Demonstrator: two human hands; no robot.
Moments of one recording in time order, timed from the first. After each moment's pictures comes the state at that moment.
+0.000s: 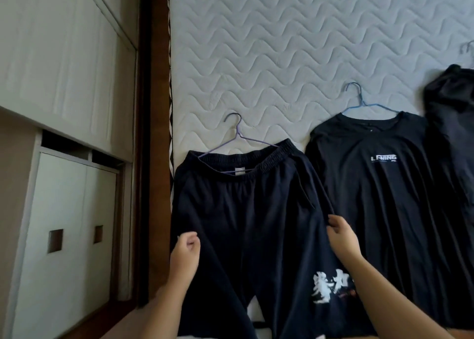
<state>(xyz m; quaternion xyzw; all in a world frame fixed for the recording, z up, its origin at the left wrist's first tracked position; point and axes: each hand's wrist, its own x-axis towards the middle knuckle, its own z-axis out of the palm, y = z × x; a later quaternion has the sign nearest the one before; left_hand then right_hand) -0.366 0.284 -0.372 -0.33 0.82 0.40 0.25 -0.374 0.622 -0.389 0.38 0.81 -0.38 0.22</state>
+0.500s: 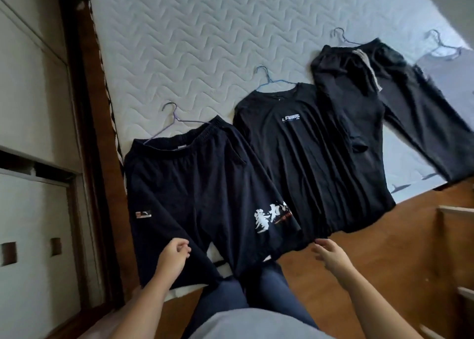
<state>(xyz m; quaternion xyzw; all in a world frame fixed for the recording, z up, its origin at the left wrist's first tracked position) -0.243 0.340 -0.314 -0.23 0.81 0.39 0.38 -0.123 0.684 -0.308 0.52 0.68 -0.45 0.24</state>
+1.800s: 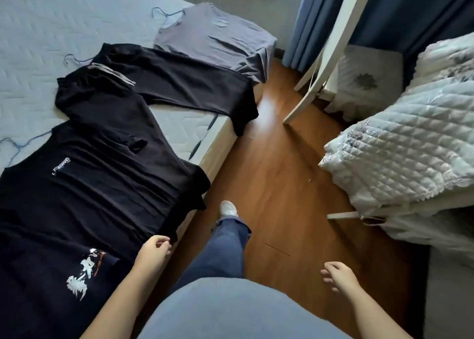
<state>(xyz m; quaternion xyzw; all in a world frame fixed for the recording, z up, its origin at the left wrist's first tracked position) -0.039 0.804 -0.289 0.08 0.86 0.26 0.44 0.350 0.957 -0.309 0.78 0.37 -0.50 0.05</state>
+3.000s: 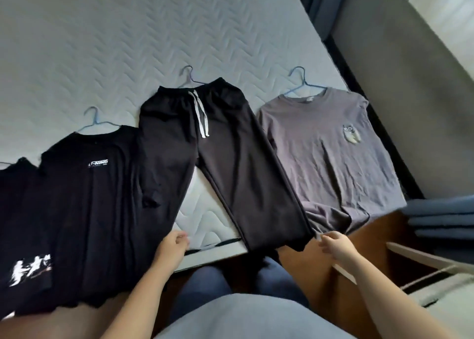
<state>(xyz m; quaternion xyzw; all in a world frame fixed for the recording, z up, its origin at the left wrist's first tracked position) -0.199 1.206 -0.270 -0.26 0.82 0.39 0.31 -0.124 1.583 -0.315 0.48 0.69 -0.47 0.26</state>
